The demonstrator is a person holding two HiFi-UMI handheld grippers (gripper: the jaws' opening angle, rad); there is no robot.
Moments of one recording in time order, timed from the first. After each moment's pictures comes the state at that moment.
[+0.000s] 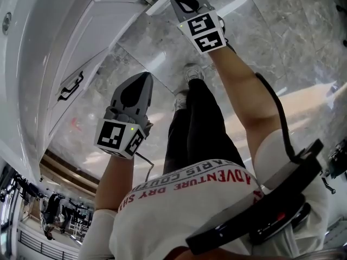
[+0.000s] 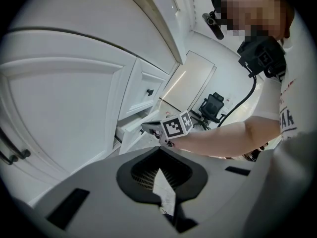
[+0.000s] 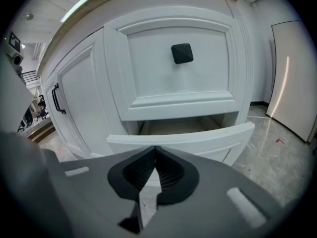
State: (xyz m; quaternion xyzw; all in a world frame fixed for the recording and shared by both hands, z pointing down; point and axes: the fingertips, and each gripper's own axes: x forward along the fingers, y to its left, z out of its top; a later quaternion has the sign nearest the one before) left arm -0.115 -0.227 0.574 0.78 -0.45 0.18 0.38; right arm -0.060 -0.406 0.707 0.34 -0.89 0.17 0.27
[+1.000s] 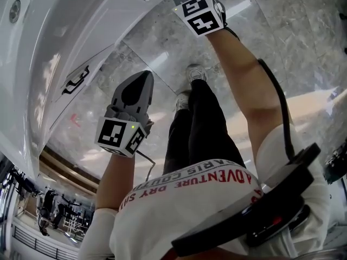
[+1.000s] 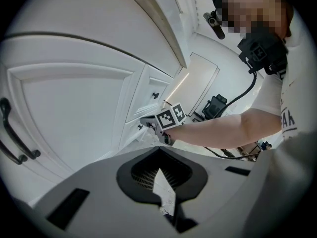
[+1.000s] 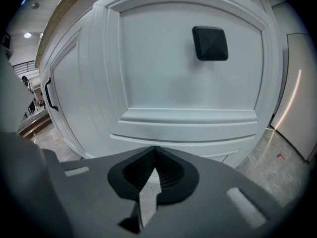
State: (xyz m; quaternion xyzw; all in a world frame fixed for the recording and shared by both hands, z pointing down) left arm -0.140 -0.225 0.571 0.77 -0.47 0.17 0.38; right arm -0.098 -0.444 0.703 0.31 -0.89 0.13 0.31
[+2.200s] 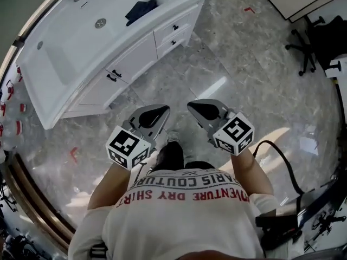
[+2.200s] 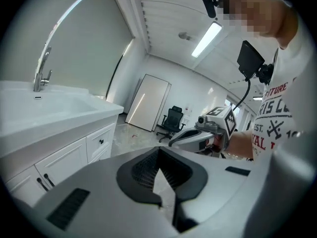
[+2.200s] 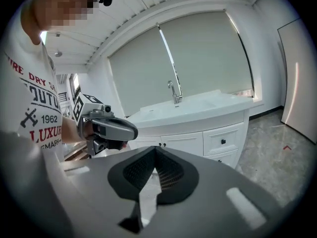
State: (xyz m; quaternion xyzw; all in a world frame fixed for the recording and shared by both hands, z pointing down) left arm -0.081 -0.019 0.227 0.91 -0.33 0.11 0.24; right arm -0.029 -0.023 0.239 0.22 -0.94 0.19 0.18
